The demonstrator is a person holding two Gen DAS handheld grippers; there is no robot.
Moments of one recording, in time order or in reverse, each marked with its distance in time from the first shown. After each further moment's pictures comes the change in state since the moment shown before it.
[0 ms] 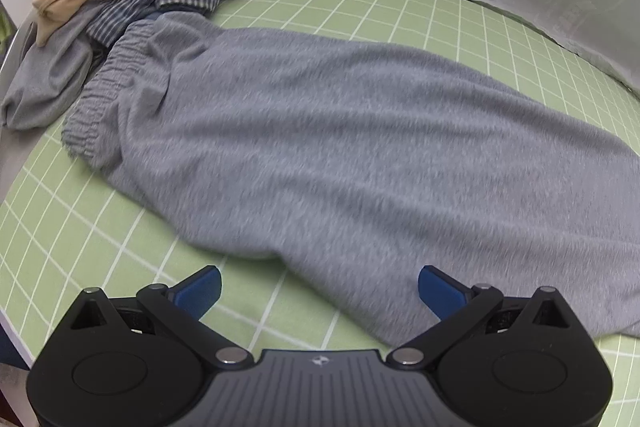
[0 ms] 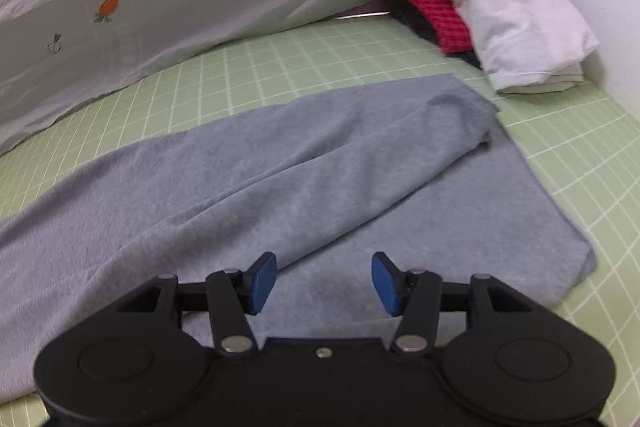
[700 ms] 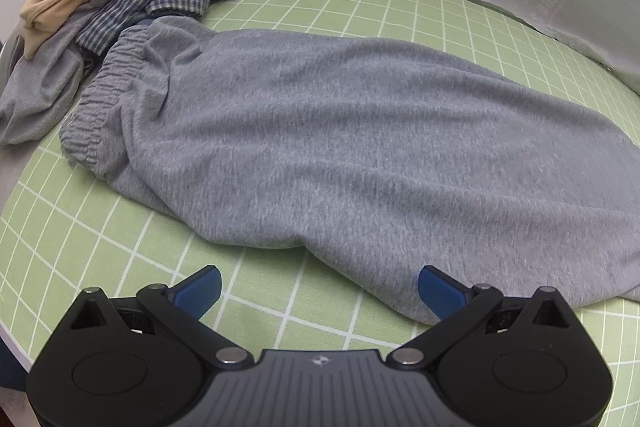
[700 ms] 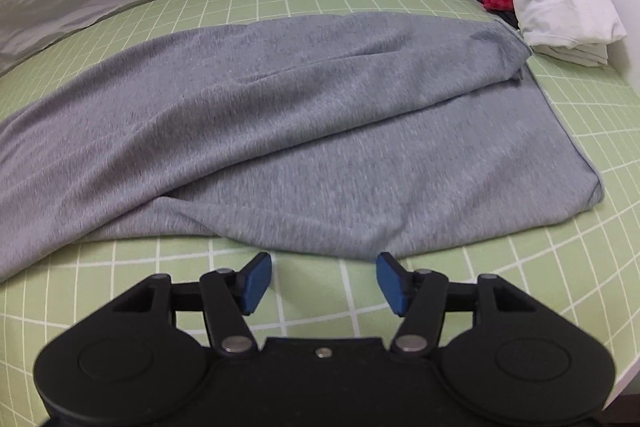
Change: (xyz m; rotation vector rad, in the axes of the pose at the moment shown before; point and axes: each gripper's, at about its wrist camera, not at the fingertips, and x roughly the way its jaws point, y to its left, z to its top) left arm -0.004 0.013 -0.004 0.075 -0.014 -0.056; right arm -0.032 0.017 -0.054 -0.093 0.127 0.001
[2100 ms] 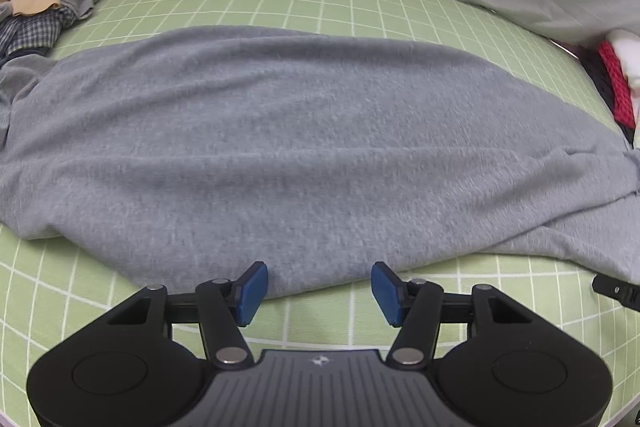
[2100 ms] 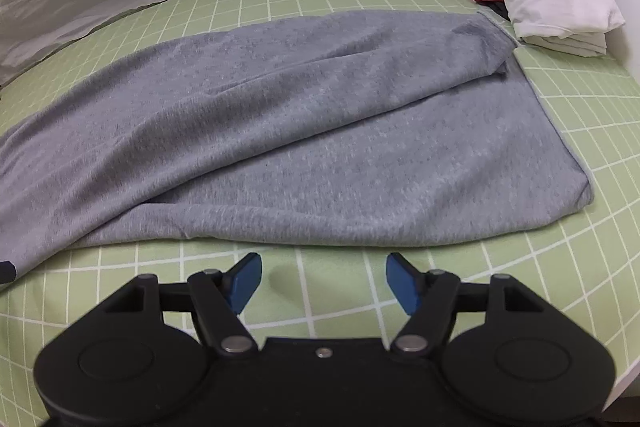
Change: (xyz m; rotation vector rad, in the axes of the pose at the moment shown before) left arm -0.009 -0.138 -0.023 0.159 0.025 -0.177; right arm 0.002 -0.030 0.006 -0.010 0.021 0.028
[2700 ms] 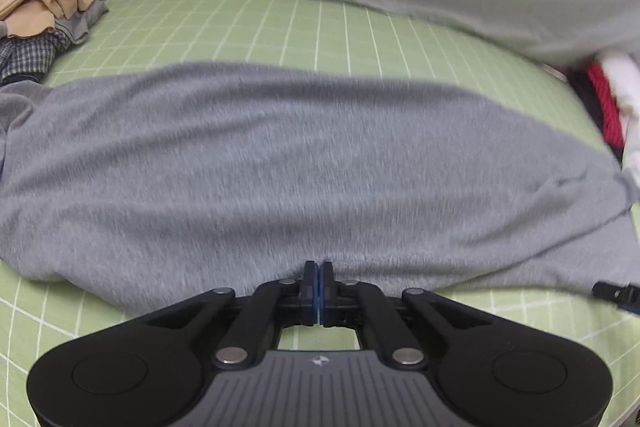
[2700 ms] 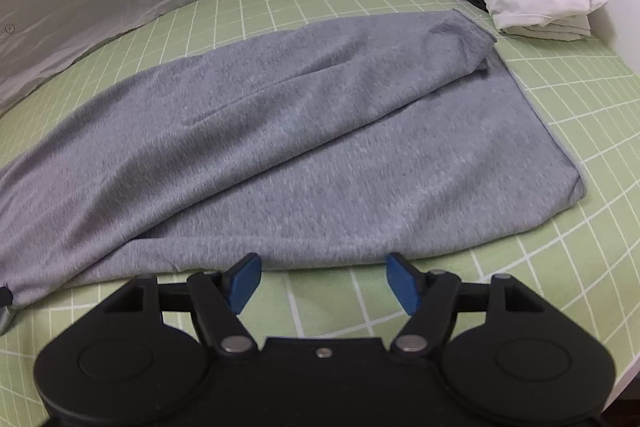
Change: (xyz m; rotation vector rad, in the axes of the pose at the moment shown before) left arm -0.014 0.018 0.022 -0.017 -0.093 -0.054; right arm -0.006 -0.008 0.011 0.108 -0.025 0.000
